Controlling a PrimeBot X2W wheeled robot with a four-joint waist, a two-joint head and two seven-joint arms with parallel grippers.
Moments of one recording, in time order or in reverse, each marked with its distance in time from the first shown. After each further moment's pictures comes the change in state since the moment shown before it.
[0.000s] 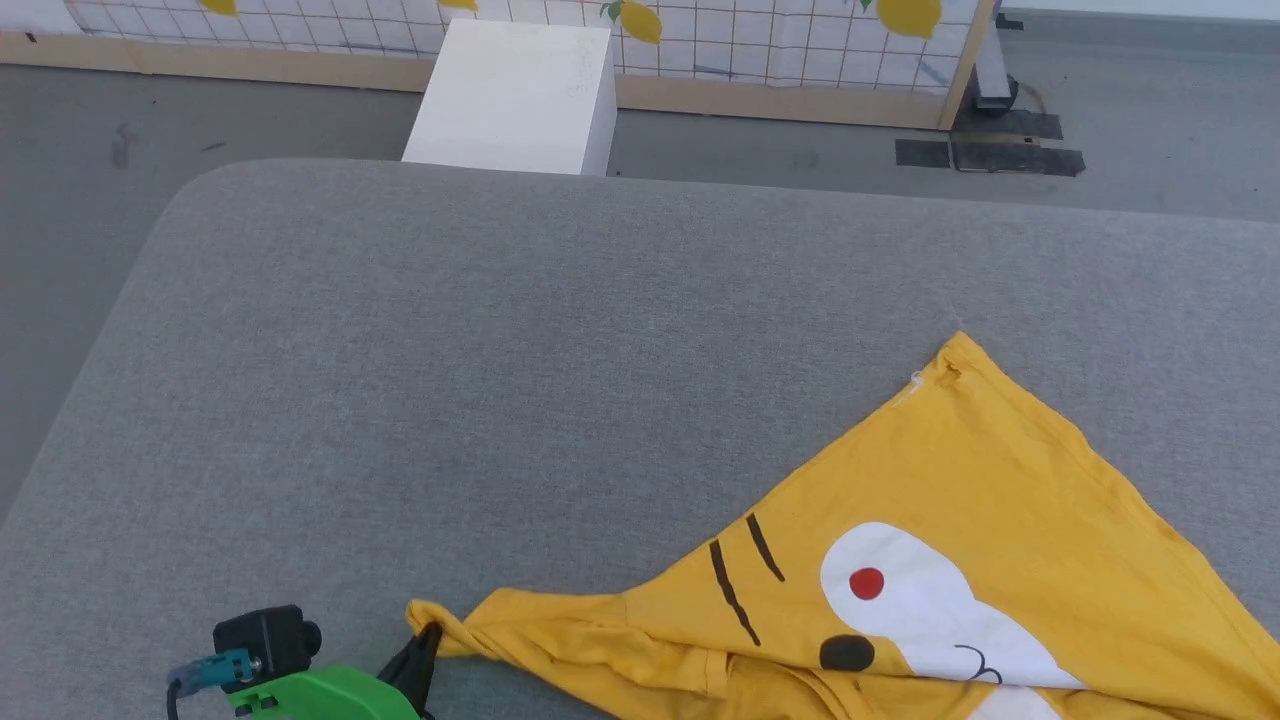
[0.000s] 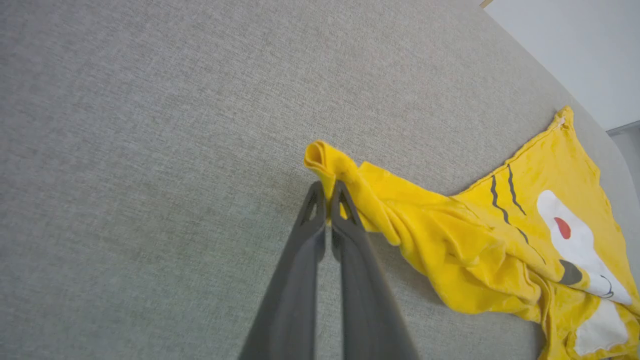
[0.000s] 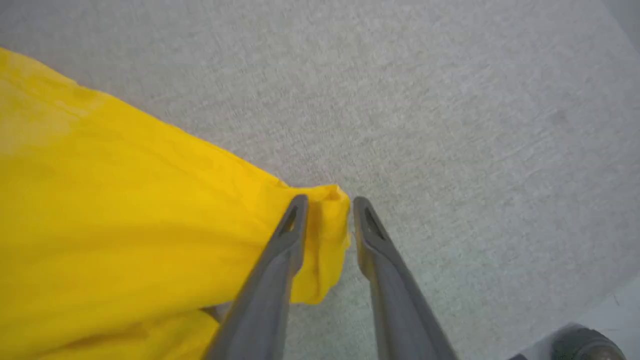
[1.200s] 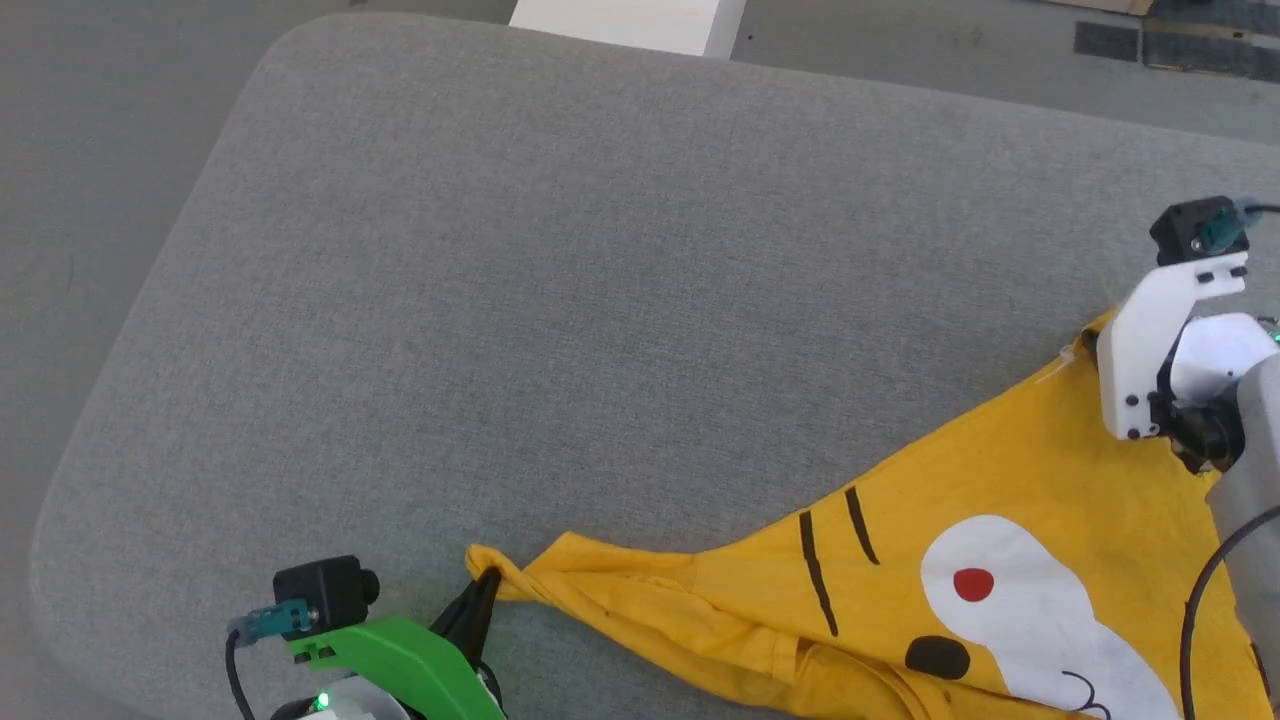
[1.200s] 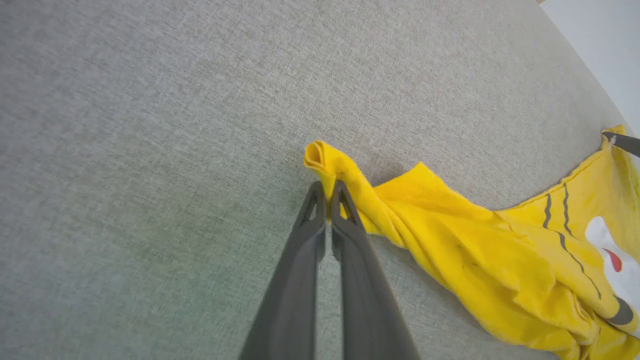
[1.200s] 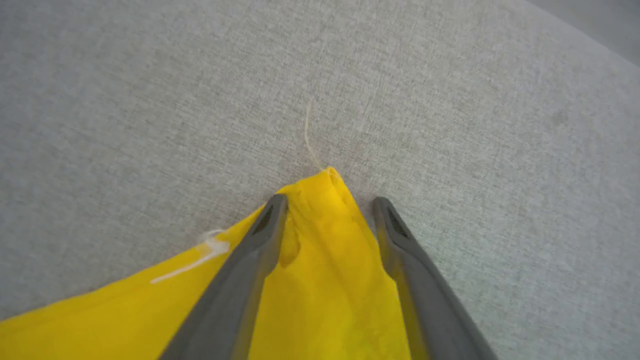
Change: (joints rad) left arm -0.110 -0.042 -0.064 0.078 -0.008 -0.042 -0.054; right arm -0.737 -0.268 0.752 0.553 -0.053 0.000 -0.007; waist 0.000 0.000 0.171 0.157
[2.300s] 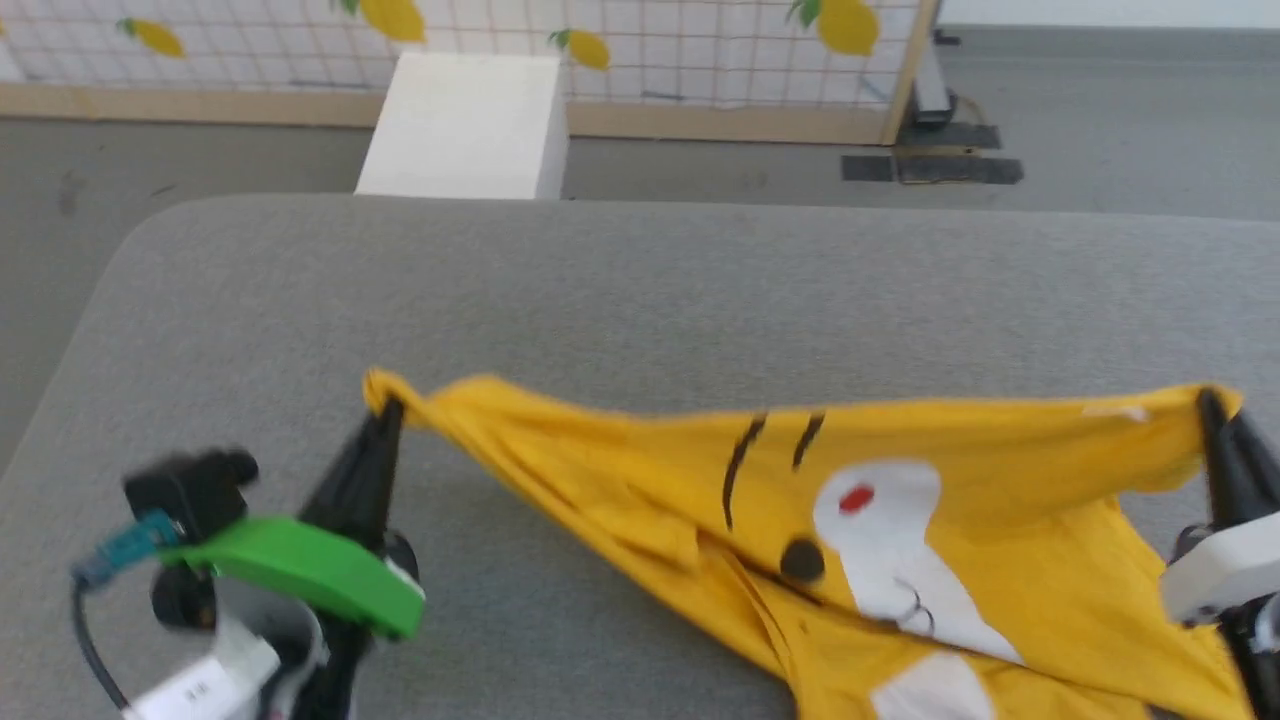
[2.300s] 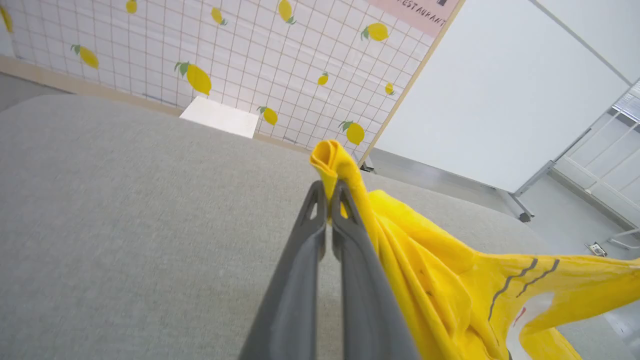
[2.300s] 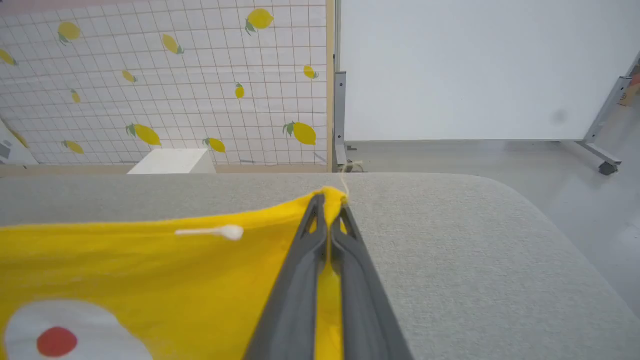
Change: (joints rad) left arm -0.117 0.077 0.074 -0.111 0.024 -0.066 -0.163; right arm 0.622 0.205 -0.301 -0.711 0.040 0.000 -0.503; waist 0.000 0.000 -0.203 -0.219
